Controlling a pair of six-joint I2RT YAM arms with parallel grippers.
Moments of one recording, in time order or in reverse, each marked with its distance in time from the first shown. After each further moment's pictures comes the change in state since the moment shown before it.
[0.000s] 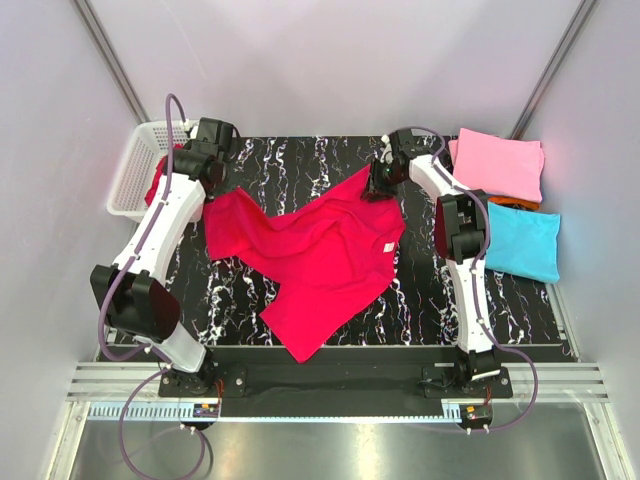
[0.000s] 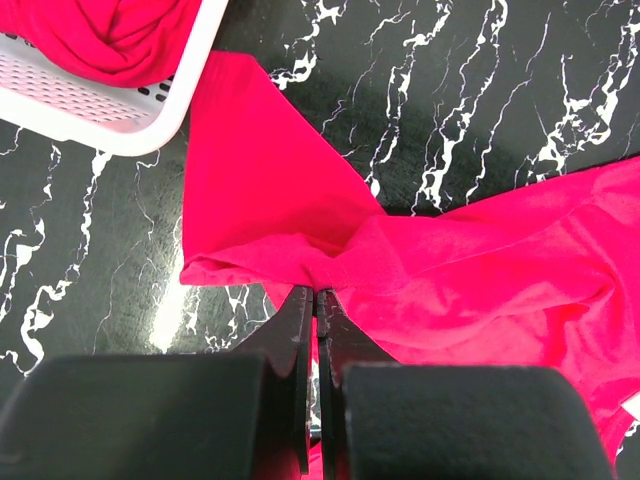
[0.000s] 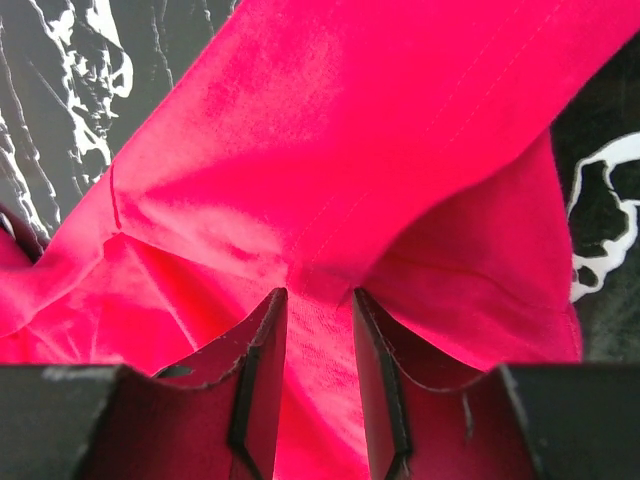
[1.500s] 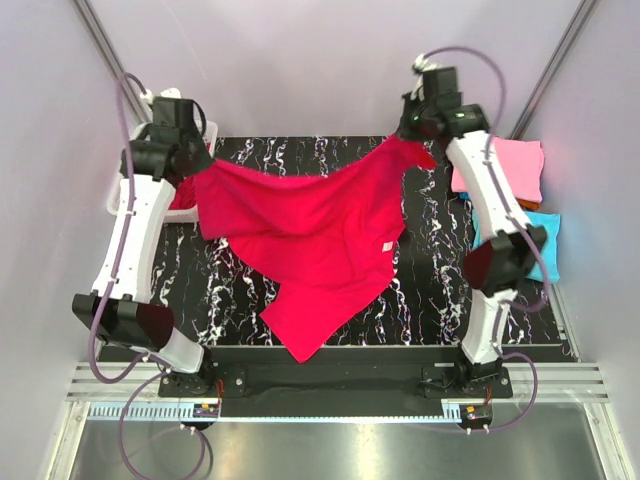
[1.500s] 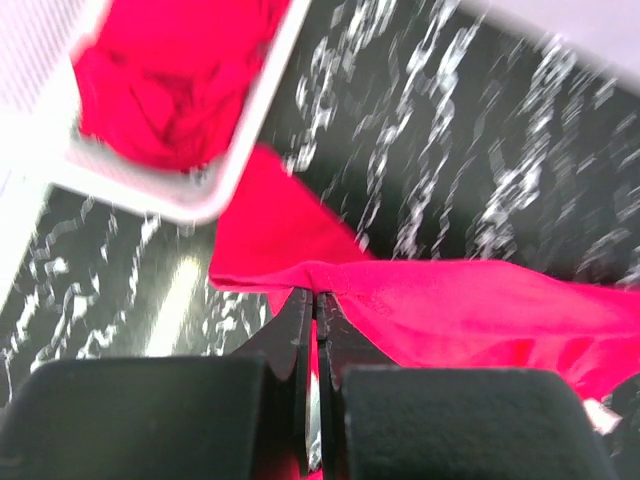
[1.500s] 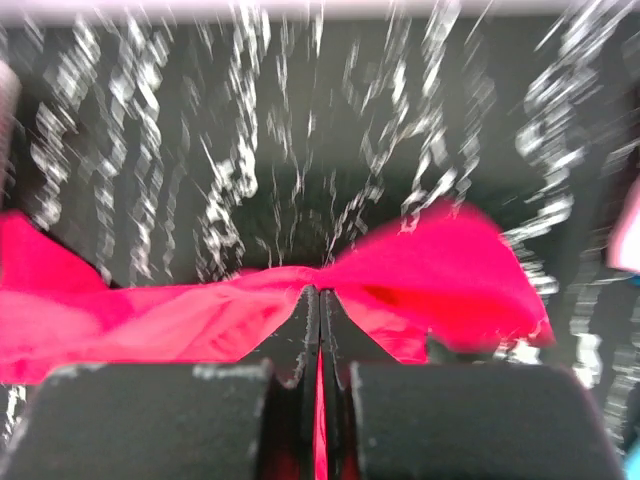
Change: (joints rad) left arm 0.092 -0.068 0.173 -0.048 0.052 0.105; right arm 0.030 -0.469 0.096 -0.156 0.361 -0.092
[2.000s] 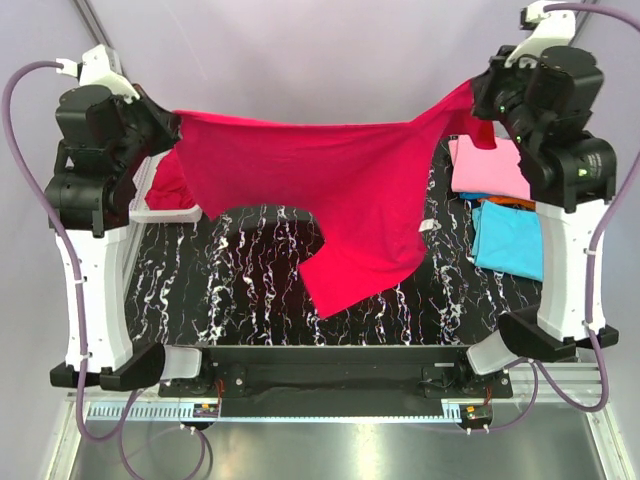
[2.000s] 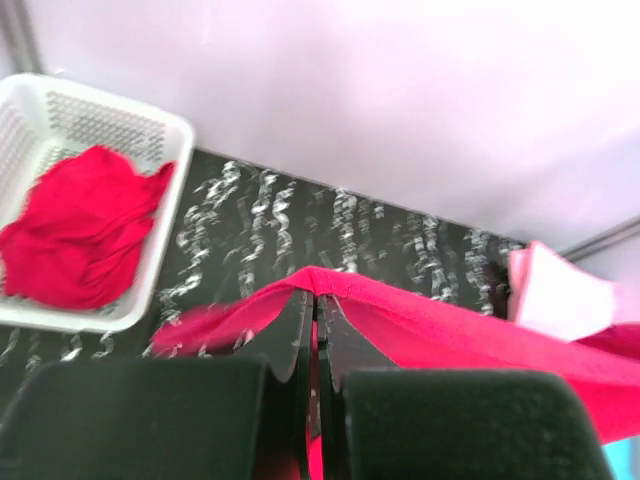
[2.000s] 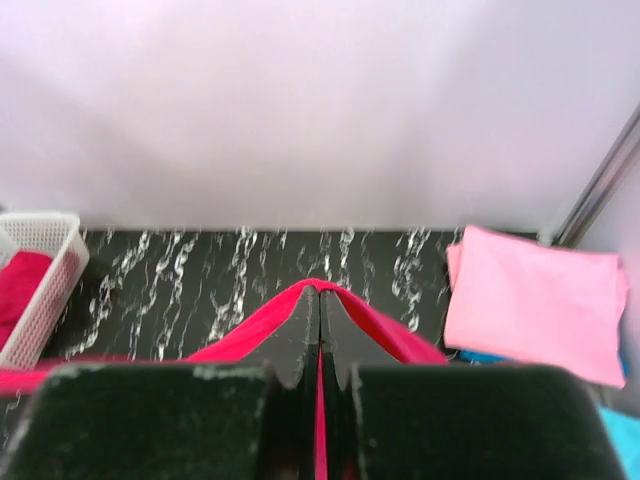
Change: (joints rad) left arm 0.074 -0.201 0.228 0.071 0.257 0.023; right arm 0.002 -0.480 0.147 -0.073 0.206 -0.131
